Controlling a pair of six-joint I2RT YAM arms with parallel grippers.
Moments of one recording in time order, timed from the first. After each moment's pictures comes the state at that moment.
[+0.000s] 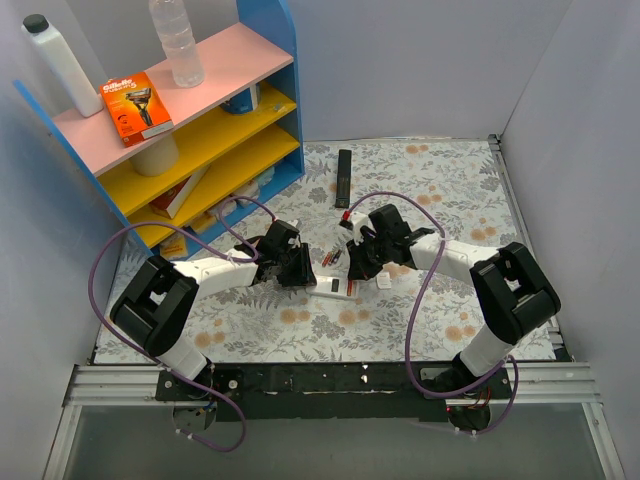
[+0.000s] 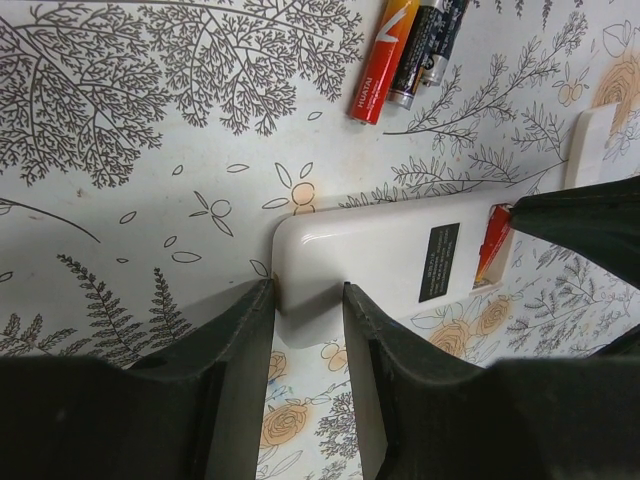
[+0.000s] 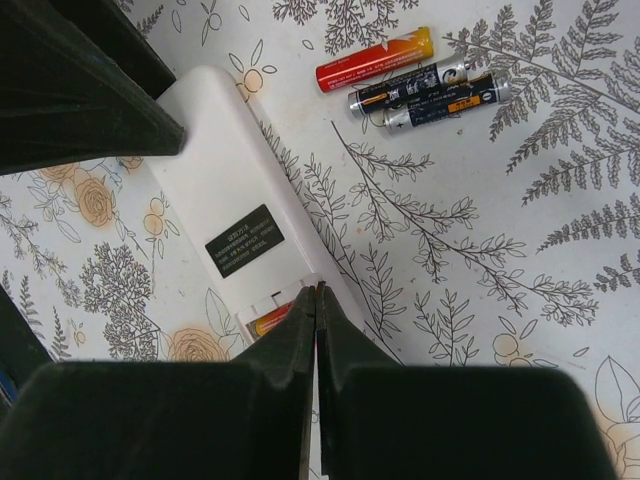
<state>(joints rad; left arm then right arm) -0.65 1.58 0.80 -0.14 0.16 -0.70 0.60 1.63 0.89 -0.21 -0.49 -0.02</state>
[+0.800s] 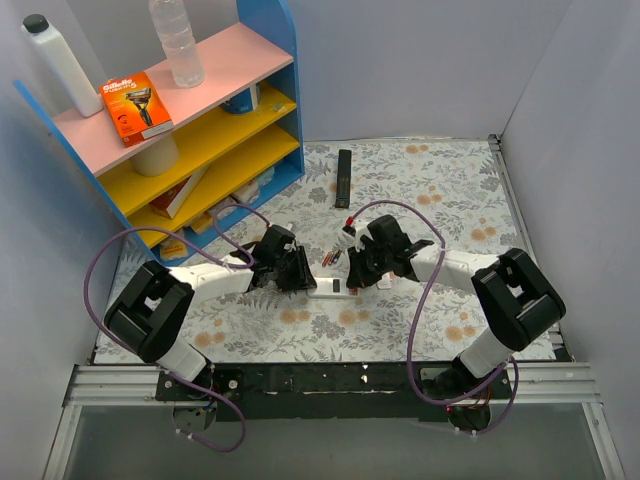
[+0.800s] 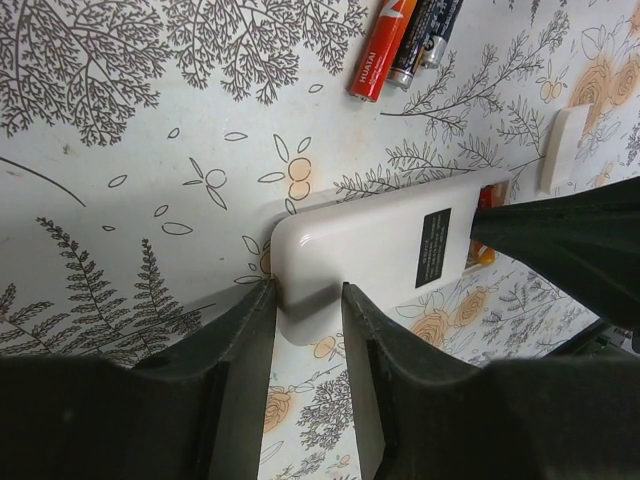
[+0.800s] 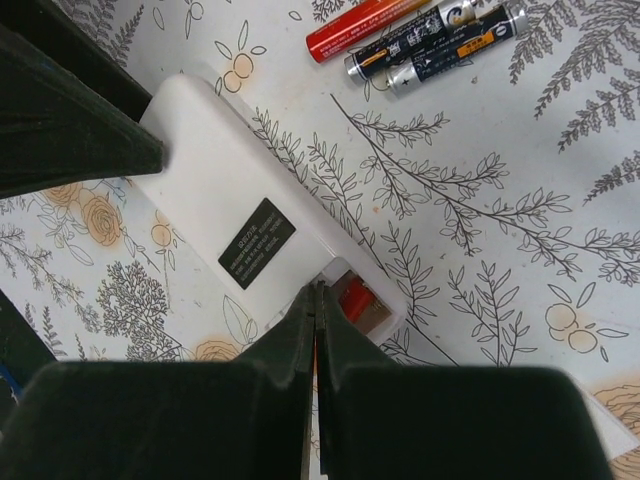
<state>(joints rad) -0.65 1.54 0.73 -0.08 0.18 -0.79 0.64 1.59 0.78 -0.11 -0.41 0.15</state>
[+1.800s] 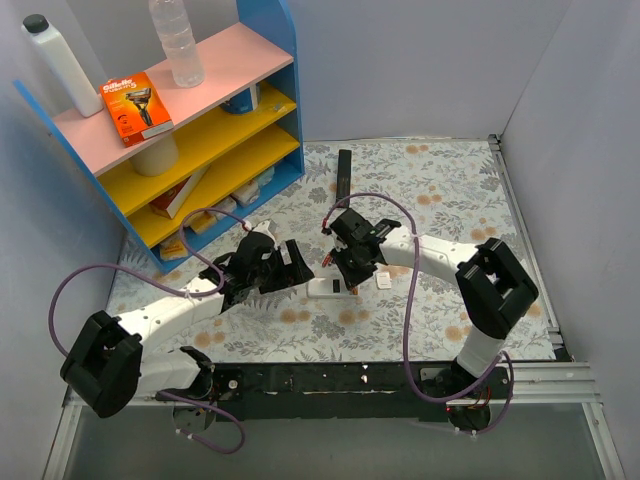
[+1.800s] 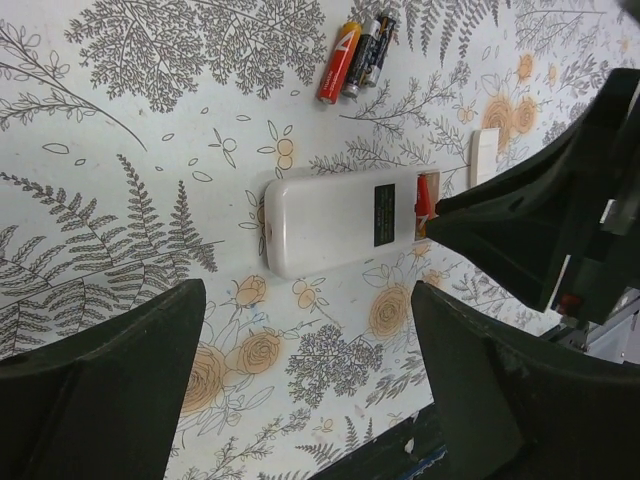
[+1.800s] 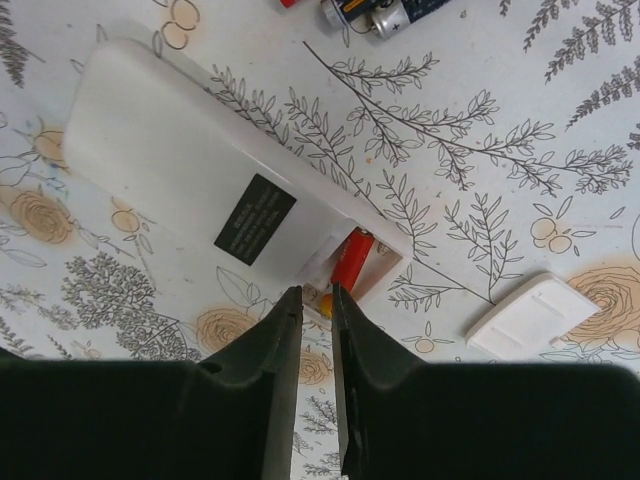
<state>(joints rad) -0.65 1.20 0.61 -0.13 0.06 -0.82 0.80 1.70 1.13 -0.62 -0.09 0.21</state>
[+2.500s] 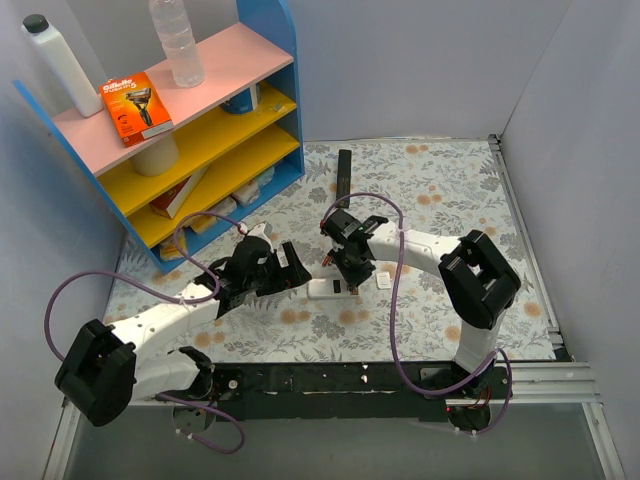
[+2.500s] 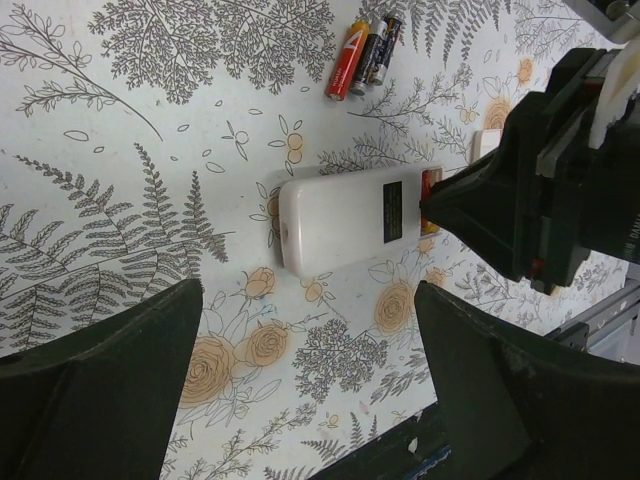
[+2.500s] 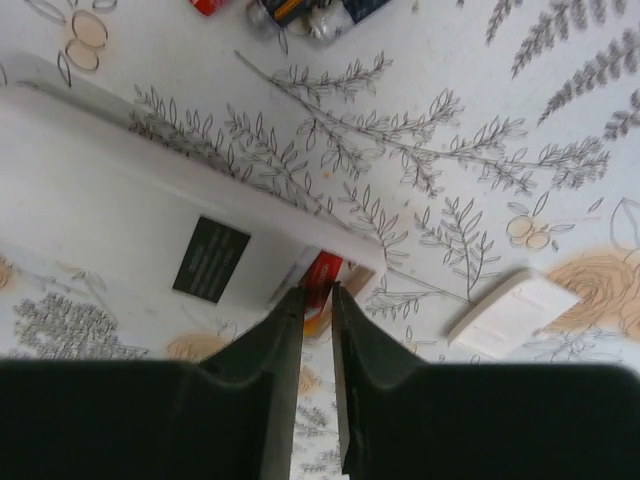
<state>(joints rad) -0.65 1.15 0.58 -0.14 0.03 -0.83 0.83 1.83 1.23 -0.72 0.01 0.26</state>
